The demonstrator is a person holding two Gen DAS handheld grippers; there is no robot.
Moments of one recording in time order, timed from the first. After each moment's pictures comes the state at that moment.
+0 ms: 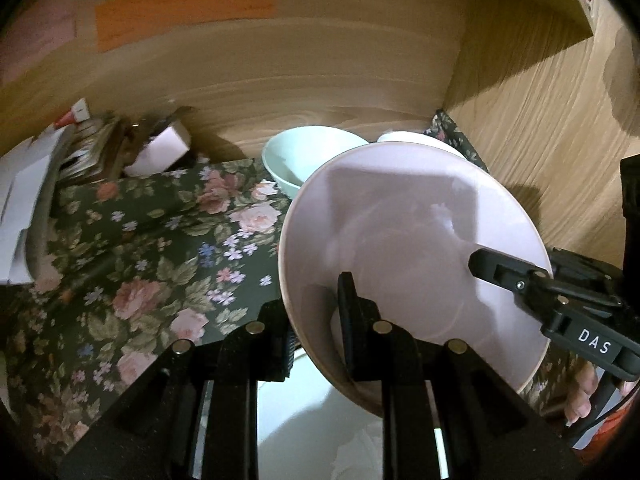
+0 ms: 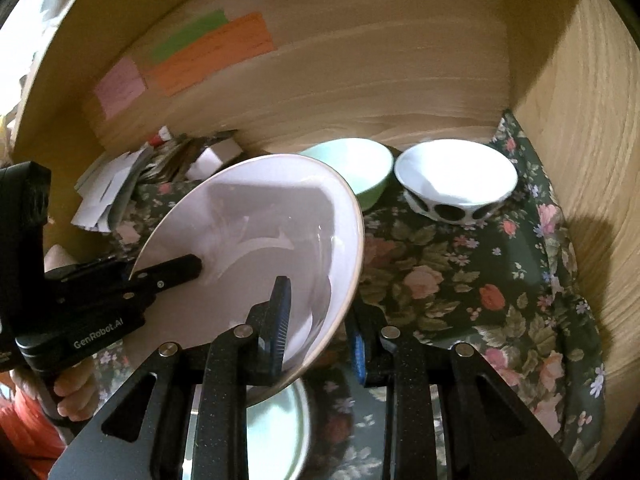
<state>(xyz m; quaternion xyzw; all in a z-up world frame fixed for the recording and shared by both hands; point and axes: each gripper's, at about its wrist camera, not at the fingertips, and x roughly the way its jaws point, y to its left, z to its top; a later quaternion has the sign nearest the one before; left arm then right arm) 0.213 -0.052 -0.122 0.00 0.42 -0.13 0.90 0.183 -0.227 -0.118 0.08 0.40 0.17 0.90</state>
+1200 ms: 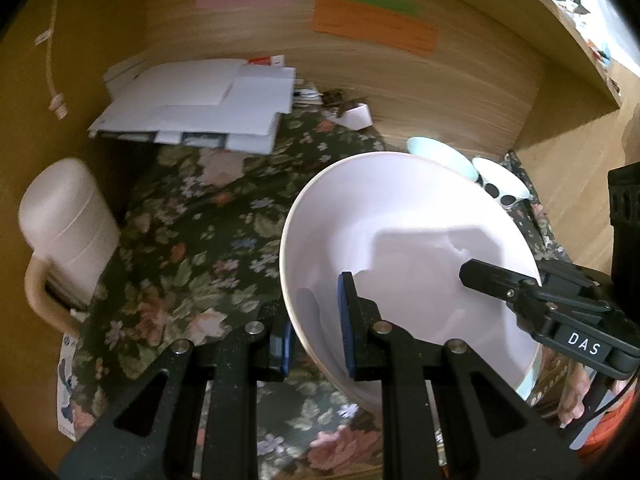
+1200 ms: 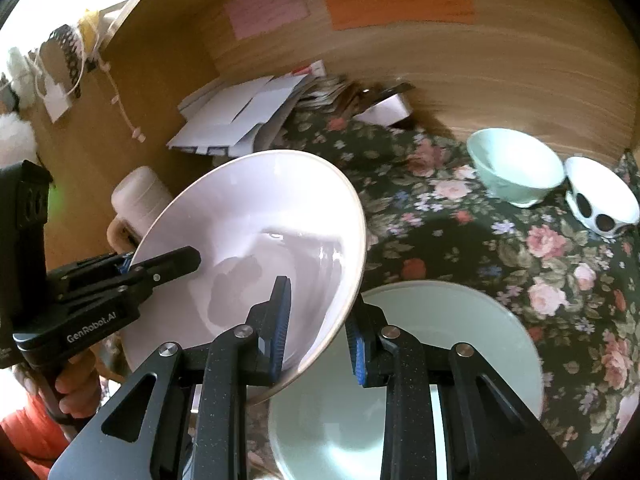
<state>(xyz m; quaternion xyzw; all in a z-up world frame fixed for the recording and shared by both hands) 0.089 0.103 -0.125 -0.08 0.39 -0.01 0.92 0.142 -0.073 -0.124 0.02 0.42 0.30 0.86</state>
